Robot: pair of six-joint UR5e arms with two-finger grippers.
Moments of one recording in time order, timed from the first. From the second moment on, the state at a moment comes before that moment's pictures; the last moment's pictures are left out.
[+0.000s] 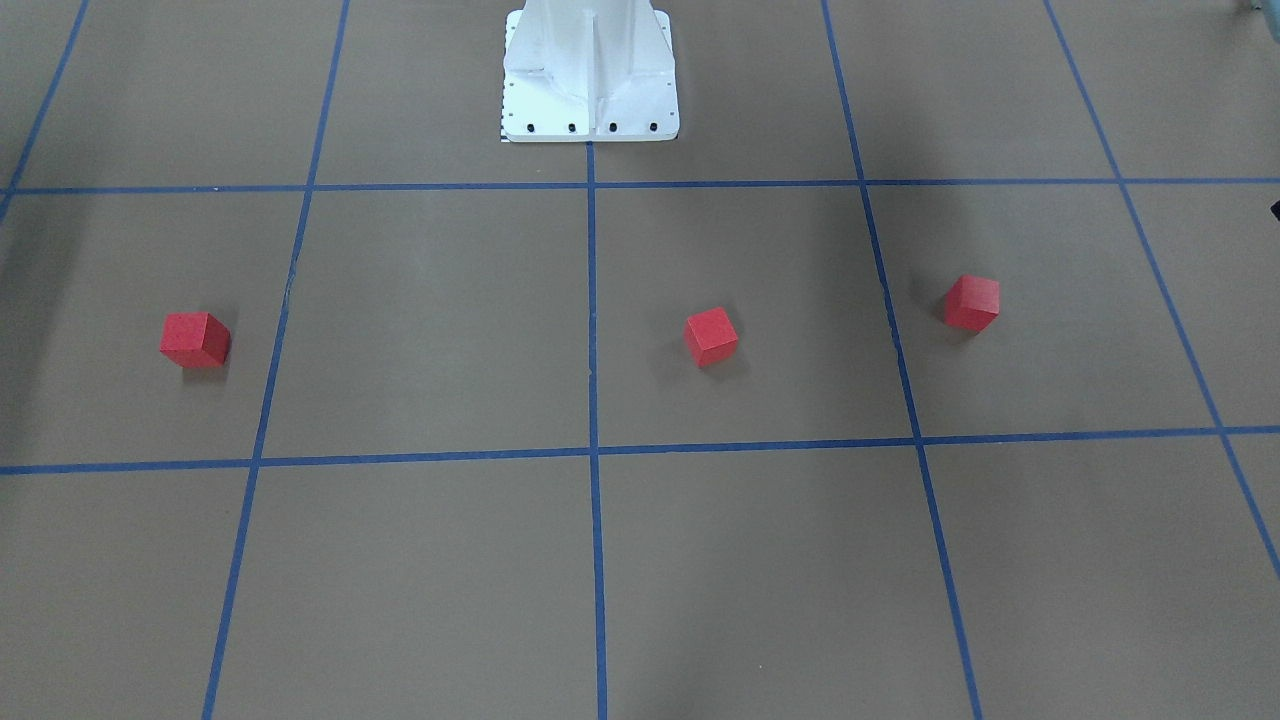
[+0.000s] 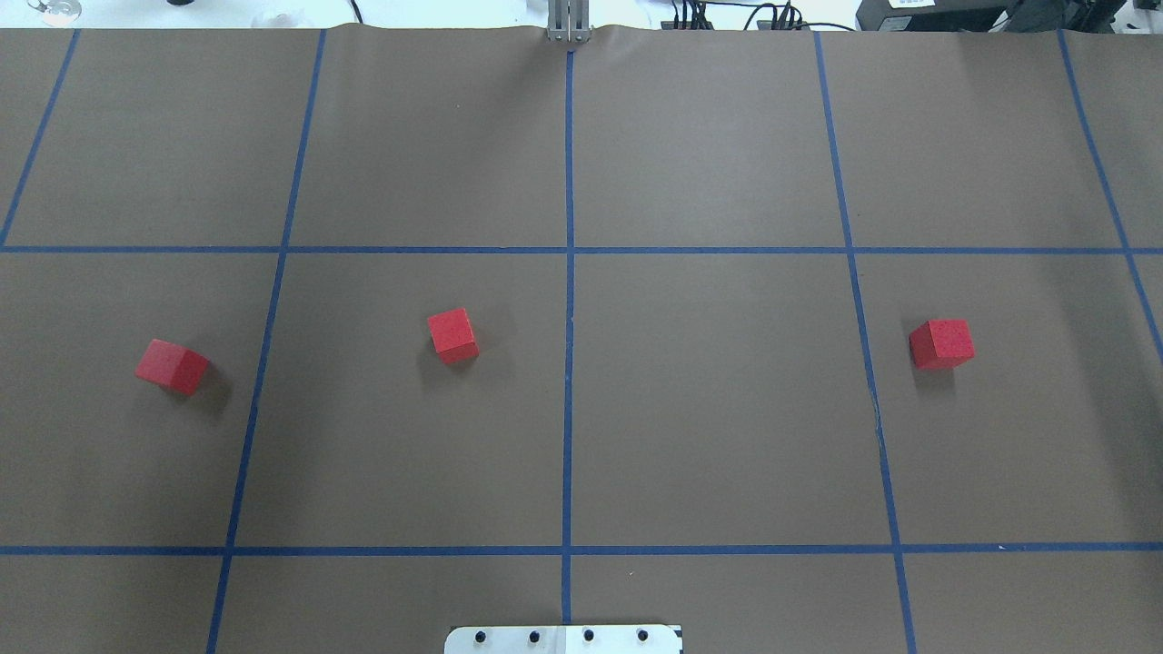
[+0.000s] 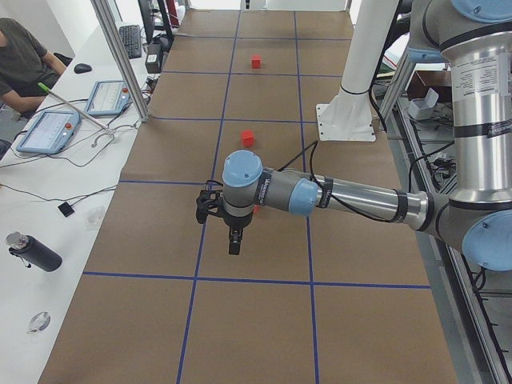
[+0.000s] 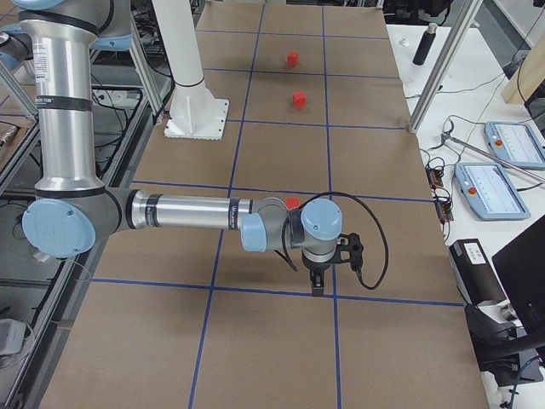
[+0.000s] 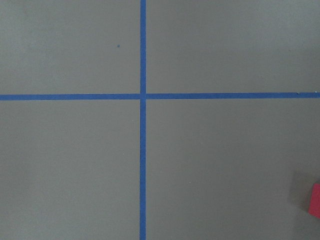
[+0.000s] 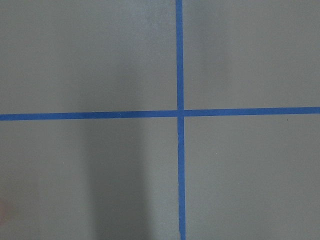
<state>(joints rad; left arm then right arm) -1.50 -1.41 -1.89 -1.66 -2.33 -0.22 1.56 -1.58 1.56 -1.39 2.38 0.08</state>
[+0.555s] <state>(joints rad) -1.48 -1.41 -1.89 -1.66 -2.34 -0.22 1.38 -1.60 1.56 -1.12 2.43 0.32</state>
